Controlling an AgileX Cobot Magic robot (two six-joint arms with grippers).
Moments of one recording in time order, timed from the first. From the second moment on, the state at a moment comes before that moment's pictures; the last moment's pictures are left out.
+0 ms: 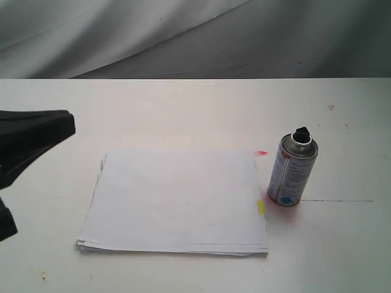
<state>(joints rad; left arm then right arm) -0.29 0.76 -0.50 -1.49 0.40 1.52 0.09 0.53 -0.81 -0.27 0.73 0.38</state>
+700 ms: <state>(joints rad) -0.31 0.74 -0.35 -1.73 0.44 1.93 0.09 0.21 -0.24 0.57 0.12 -0.51</state>
